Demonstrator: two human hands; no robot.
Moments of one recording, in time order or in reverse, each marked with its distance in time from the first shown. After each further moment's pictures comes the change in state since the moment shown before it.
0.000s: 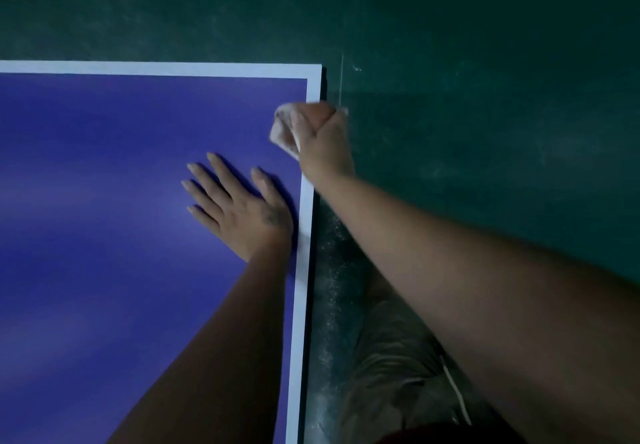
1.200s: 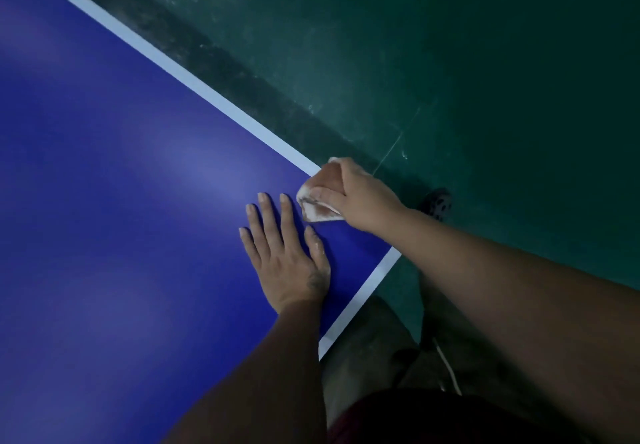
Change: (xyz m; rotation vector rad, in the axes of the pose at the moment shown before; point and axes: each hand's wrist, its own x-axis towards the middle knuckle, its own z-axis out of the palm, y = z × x) left_hand 0.076 0.042 0.010 -0.114 0.070 -0.119; right_hand 0.115 -0.137 0.063 -1.039 -0.727 -0.332
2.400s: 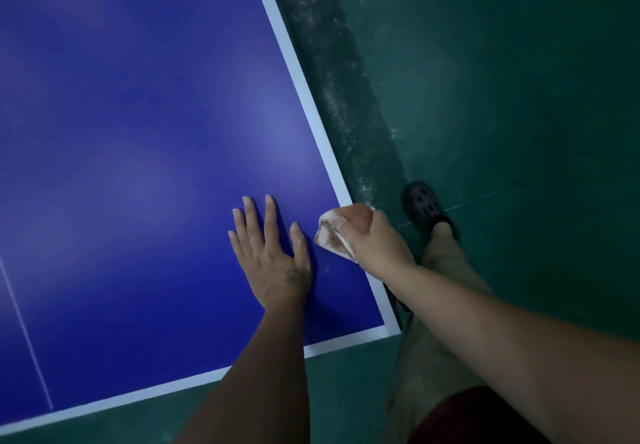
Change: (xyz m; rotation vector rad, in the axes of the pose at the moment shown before) left_hand 0.041 0.028 -0.007 0.000 0.175 -0.648; right_hand 0.039 -0.035 -0.025 -0.074 -0.269 0.174
